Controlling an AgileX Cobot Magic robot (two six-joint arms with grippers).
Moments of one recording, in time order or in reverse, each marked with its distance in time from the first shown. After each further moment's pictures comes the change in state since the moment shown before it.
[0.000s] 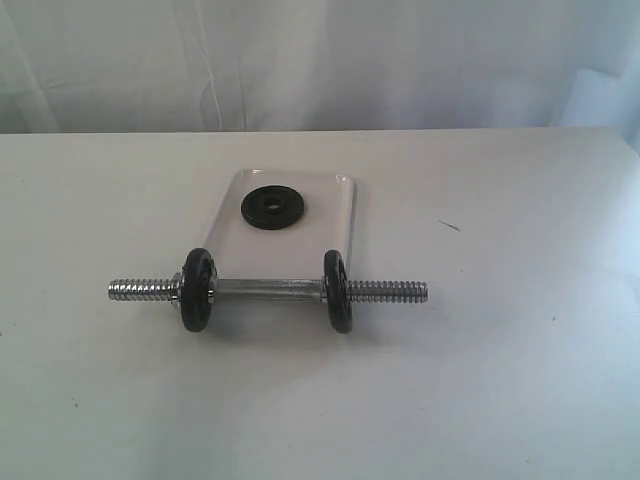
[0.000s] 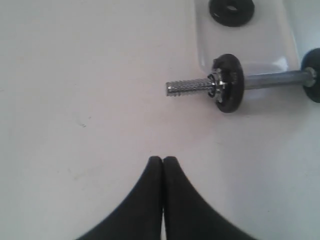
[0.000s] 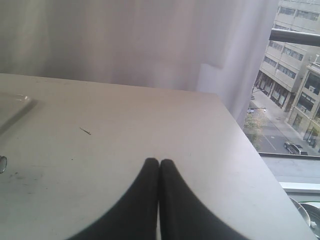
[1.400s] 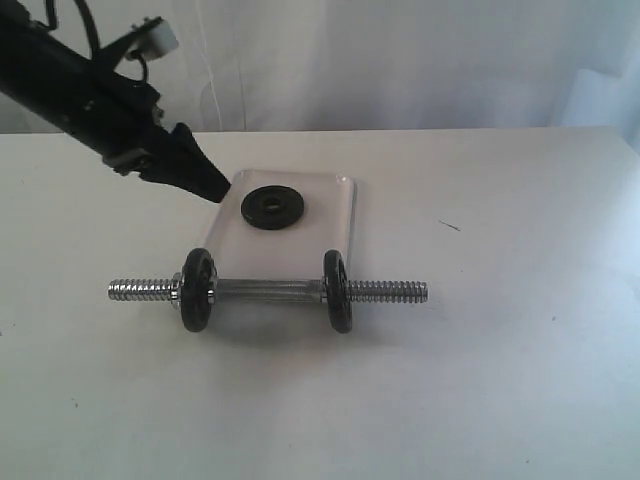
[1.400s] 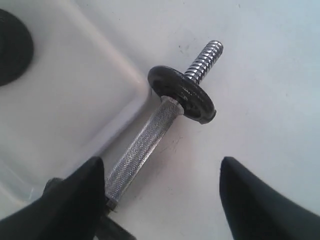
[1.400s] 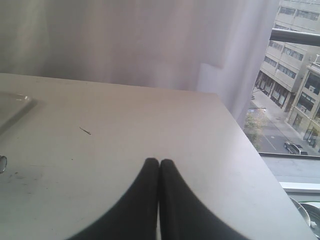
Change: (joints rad) left arm -0.182 1.110 -0.672 -0.571 0.176 0.767; right arm 0.000 0.000 0.000 0.000 0.000 0.000
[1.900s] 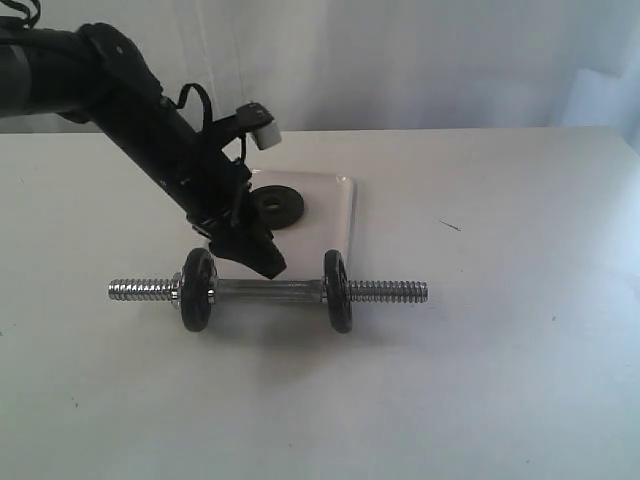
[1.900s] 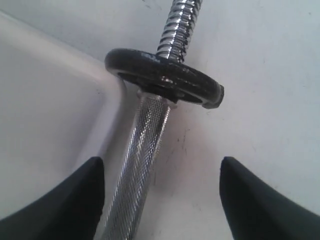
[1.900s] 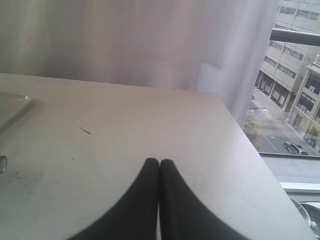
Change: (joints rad) left arm -0.181 0.196 -0.073 0.100 -0.051 0.235; right arm 0.000 0.000 0.000 0.000 0.001 0.000
